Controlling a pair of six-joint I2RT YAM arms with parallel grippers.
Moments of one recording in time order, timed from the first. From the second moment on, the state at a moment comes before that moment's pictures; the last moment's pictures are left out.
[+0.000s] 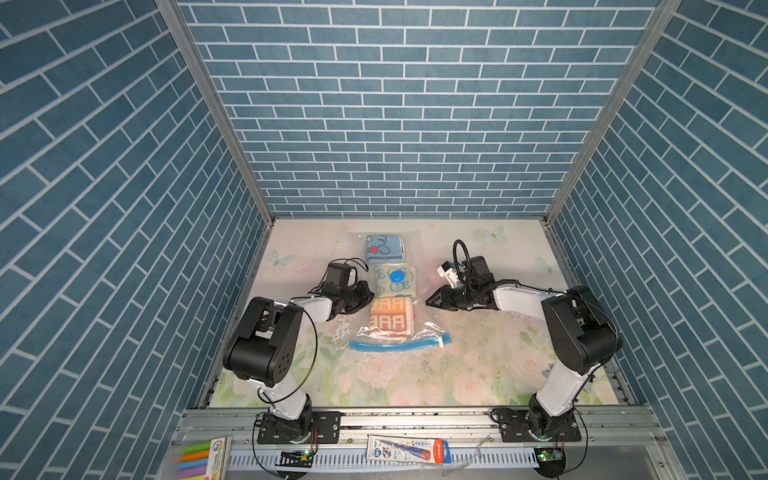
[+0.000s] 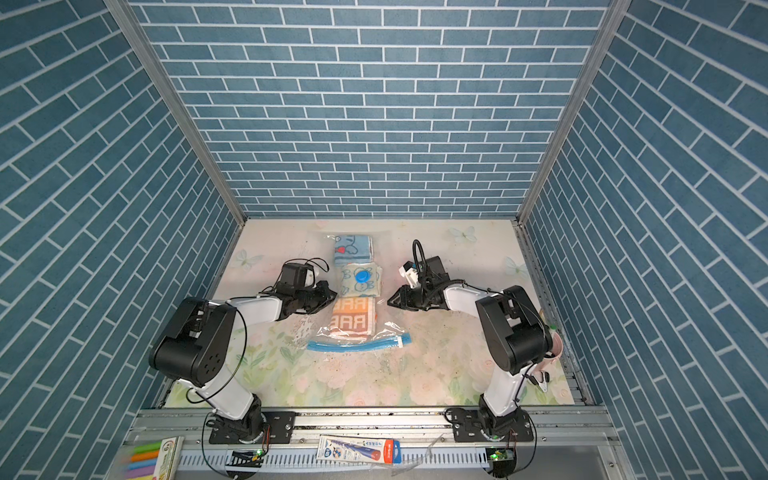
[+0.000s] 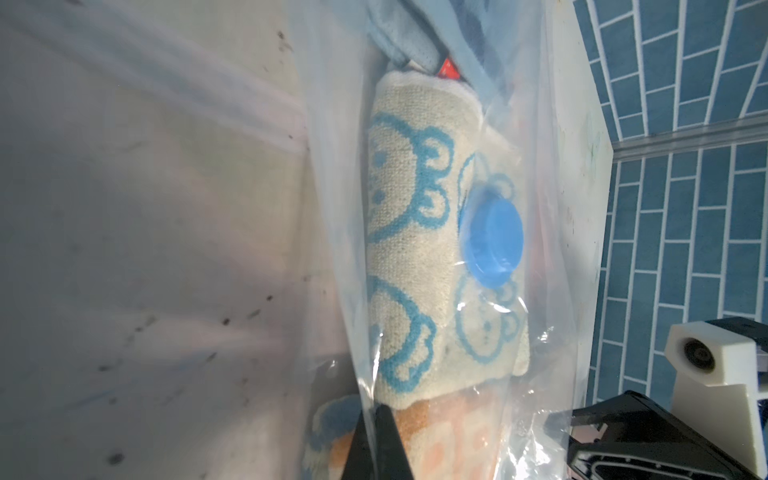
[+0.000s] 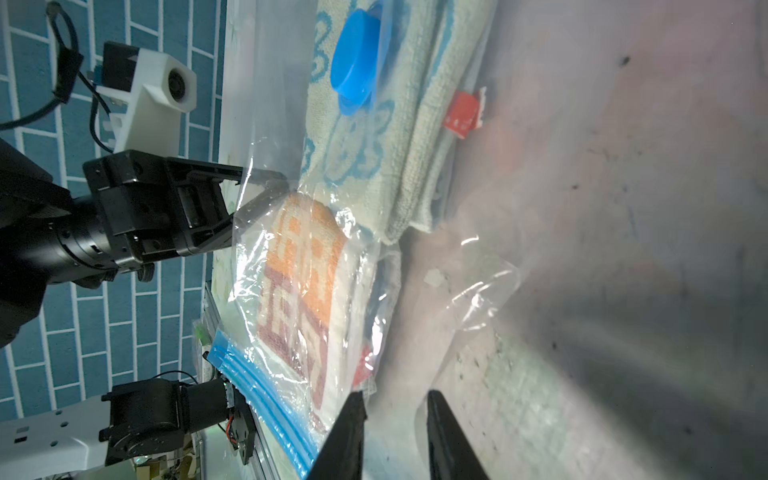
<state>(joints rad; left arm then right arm) -0.29 1.68 0.75 0.11 0.43 -0.79 0.48 1.73 0.89 -0.07 -0.72 0.46</state>
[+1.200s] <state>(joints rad) -0.37 1.72 0.97 -0.04 0.25 -0.65 0.48 1.51 0.80 -0.36 -0.21 0.58</state>
